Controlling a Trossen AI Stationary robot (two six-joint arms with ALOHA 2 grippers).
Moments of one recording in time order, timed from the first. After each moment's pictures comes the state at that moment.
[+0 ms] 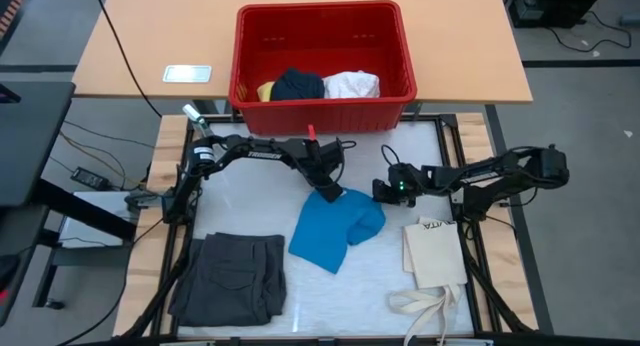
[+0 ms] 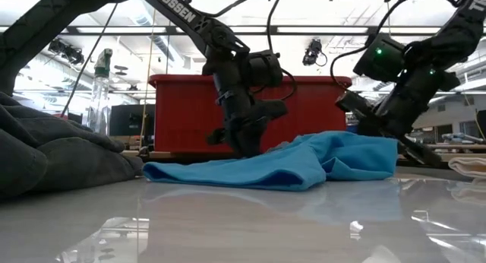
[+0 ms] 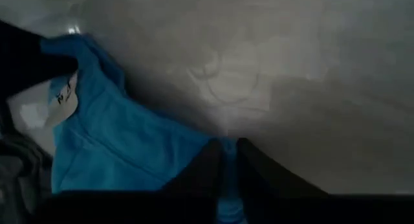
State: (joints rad) left arm 0.27 2.16 1.56 -0.64 0.11 -0.43; right arm -0.24 1.33 0.34 0.09 -0.11 1.39
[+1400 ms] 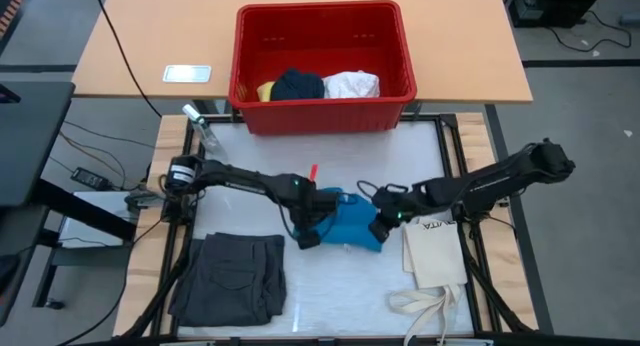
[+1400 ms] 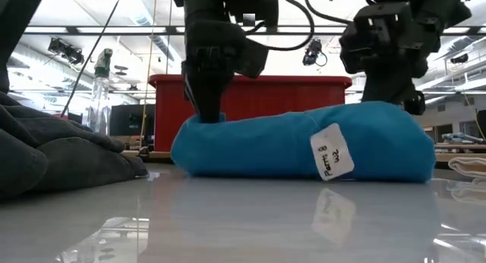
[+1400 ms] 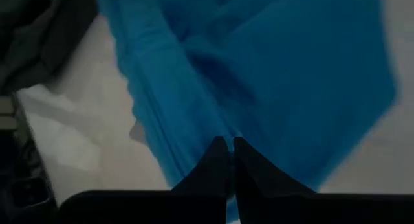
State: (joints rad) left arm -0.06 1.97 1.56 -1.00 0.05 -0.35; right arm 0.18 1.29 0.68 -0.33 -0.02 0.97
